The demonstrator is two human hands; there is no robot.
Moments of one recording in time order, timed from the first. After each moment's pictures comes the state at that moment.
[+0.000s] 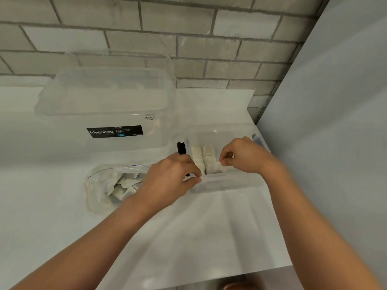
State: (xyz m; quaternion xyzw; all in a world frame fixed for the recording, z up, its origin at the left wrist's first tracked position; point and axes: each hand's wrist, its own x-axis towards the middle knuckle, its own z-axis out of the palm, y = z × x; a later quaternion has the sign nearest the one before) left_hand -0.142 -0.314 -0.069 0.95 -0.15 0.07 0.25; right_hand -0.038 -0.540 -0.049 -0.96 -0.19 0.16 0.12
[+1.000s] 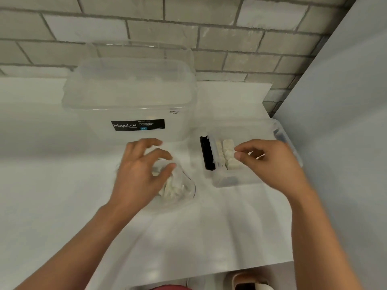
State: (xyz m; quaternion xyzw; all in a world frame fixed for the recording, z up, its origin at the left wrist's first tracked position) left_hand -0.176 -0.209 -0.083 0.93 -0.03 0.21 0.29; right_hand -0.118 -0.500 -0.023 -0.93 -0.09 0.00 0.36
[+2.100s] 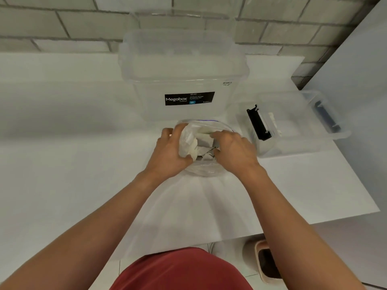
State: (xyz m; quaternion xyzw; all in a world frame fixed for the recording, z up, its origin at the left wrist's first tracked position) left_hand -0.181 -0.110 -0.137 0.91 -0.01 -0.01 0.41; right_hand -0.150 -0.303 -0.109 -0.99 -0.11 0.03 0.09
